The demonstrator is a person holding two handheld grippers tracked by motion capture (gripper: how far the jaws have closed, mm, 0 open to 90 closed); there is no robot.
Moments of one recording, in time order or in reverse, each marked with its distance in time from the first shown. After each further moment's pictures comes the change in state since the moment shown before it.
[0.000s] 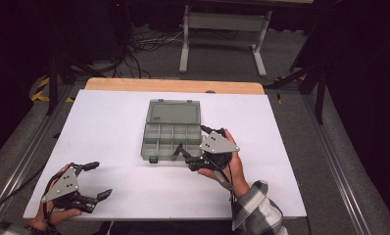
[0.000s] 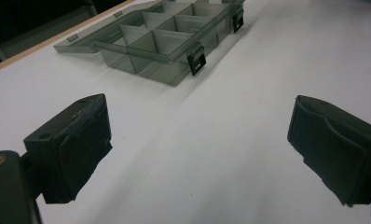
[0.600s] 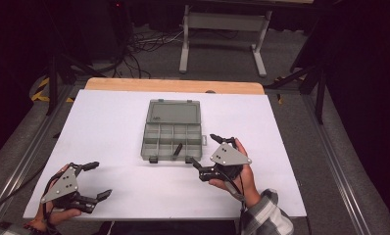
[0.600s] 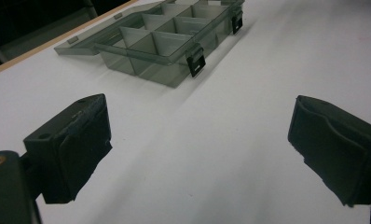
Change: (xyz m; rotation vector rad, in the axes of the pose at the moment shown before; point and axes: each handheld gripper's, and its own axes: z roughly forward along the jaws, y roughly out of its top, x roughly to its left) left arm 0.000 0.000 -0.001 0.000 -0.001 0.003; right arm 0.003 -0.019 -0.031 0.019 -0.008 -0.028
